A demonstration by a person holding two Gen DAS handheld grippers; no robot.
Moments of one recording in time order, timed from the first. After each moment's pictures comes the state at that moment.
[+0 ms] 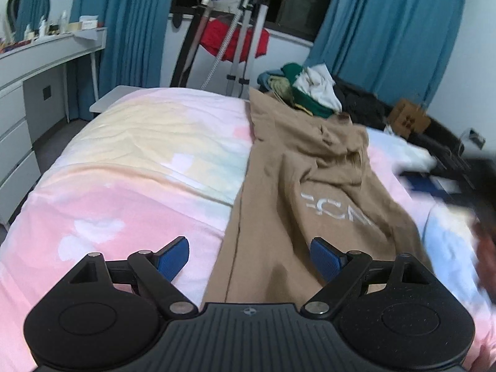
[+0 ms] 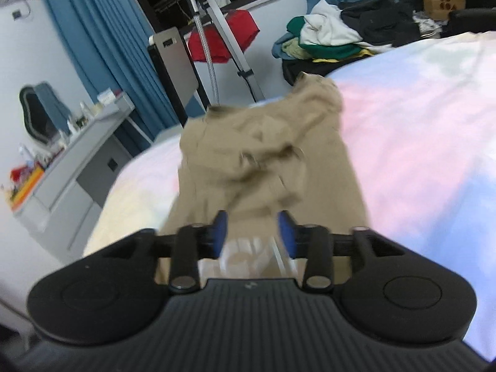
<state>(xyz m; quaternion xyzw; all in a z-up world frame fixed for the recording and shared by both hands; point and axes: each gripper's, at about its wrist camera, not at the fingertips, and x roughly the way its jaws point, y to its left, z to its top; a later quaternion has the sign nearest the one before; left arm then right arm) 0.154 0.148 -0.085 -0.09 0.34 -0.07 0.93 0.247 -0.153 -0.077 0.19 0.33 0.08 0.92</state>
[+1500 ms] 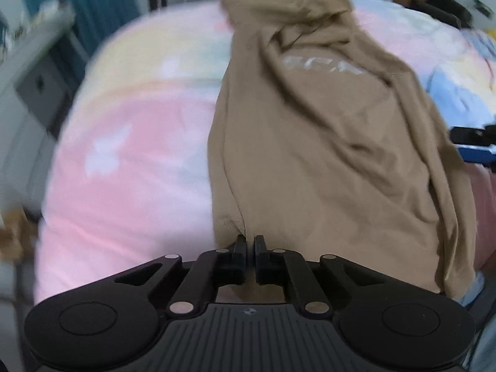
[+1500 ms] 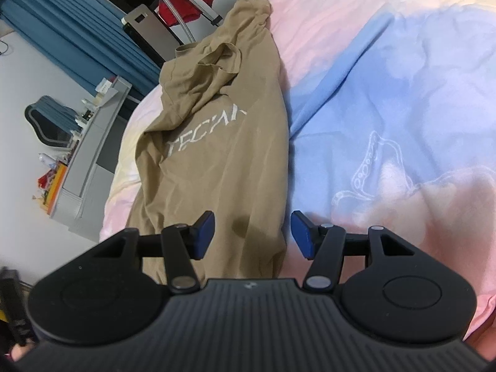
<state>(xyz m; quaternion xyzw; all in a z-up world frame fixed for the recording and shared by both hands) 0.085 0.087 -0.080 0.13 0.49 -0.07 0.86 0.140 -0.223 -0.145 0.32 0.42 0.10 0.84</state>
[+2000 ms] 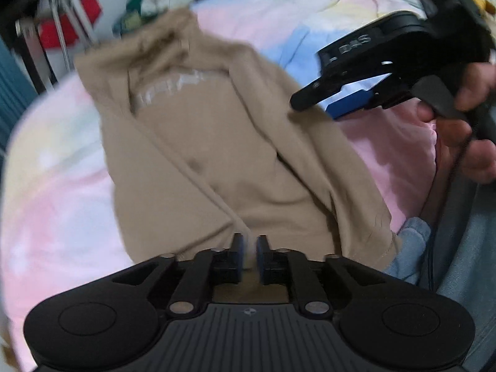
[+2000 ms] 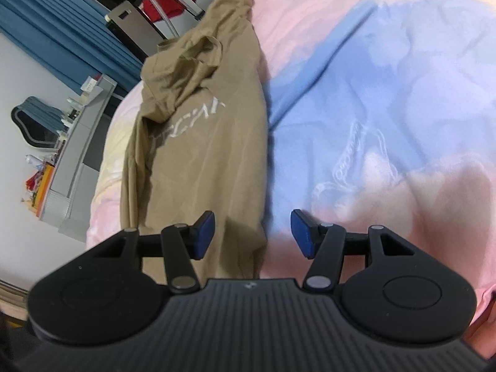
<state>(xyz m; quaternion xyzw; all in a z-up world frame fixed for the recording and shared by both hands) 0.061 0.005 -0.099 0.19 0.48 -0.25 0.82 0.140 -0.224 -0.155 0.32 0.44 0.08 0.83</state>
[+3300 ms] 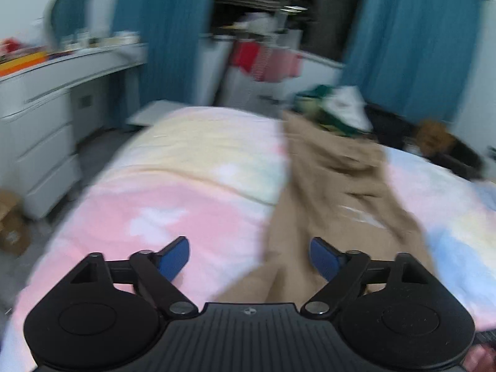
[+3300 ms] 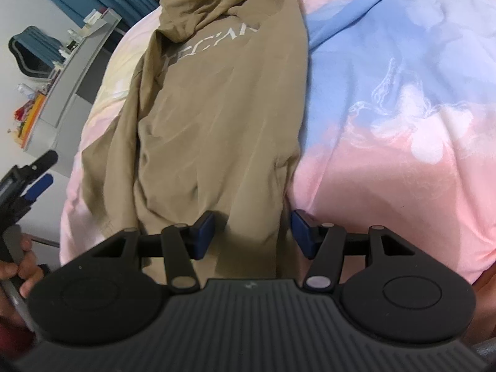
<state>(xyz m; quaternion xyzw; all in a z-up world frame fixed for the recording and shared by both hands) 0.067 0.151 -0.043 -0.08 0.32 -0.06 0.94 0.112 -0.179 -0.156 0.23 0.51 0.12 0.82</state>
